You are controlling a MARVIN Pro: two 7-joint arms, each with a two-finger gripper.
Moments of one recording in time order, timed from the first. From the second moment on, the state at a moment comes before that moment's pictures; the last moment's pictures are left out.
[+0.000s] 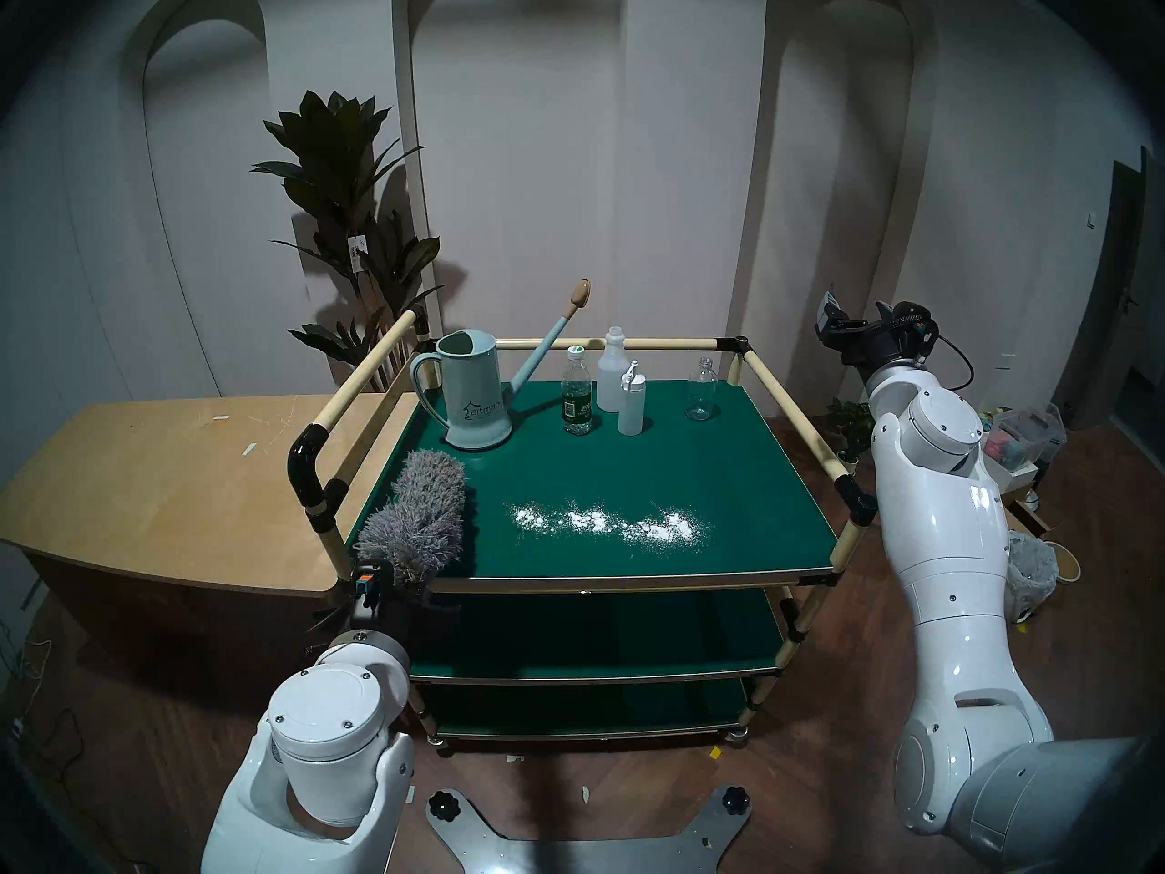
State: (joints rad) left arm 2.08 -1.40 -1.47 -2.22 -0.06 0.50 0.37; right arm -1.08 -1.30 1.75 -1.42 0.25 0.11 0.10
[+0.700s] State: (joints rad) left arm 2.00 -1.40 -1.31 -1.85 0.24 0.19 0.64; right arm -0.97 -1.29 1.68 -1.39 0.20 0.15 0.06
